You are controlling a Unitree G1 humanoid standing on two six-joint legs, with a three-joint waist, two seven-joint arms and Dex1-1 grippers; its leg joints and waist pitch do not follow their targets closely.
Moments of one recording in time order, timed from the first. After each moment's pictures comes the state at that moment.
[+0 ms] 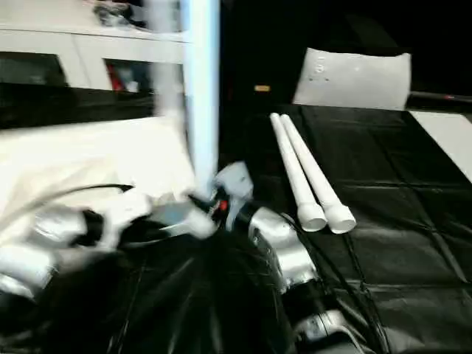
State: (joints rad) left arm -0.28 0.44 -0.23 0.05 0.04 0.45 -0.91; right arm -0.47 0.01 0.15 0.55 0.13 0.00 0.53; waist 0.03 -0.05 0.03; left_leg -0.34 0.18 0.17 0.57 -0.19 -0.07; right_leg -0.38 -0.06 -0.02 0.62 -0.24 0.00
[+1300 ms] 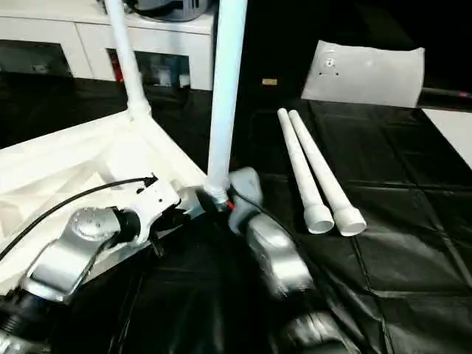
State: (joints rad) left arm -0.37 0.42 -0.30 0.05 0.10 0.52 -0.78; right arm -0.32 -0.02 0.11 0.51 0.12 0.04 0.49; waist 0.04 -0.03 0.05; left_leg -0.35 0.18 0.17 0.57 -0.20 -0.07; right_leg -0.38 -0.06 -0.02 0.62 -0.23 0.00
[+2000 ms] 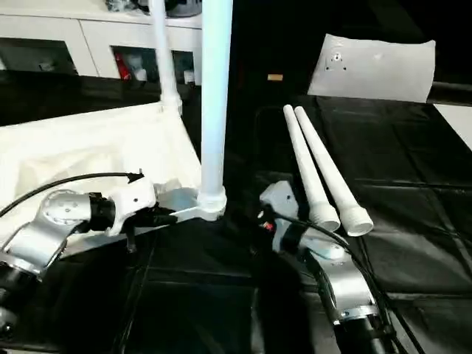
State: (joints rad) left arm -0.45 0.54 -0.29 0.32 0.03 0.14 -1.03; right arm -0.20 -0.27 0.13 0.17 0.20 0.14 0.77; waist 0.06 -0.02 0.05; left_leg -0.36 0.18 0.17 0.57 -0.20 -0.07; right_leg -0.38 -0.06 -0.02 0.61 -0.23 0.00
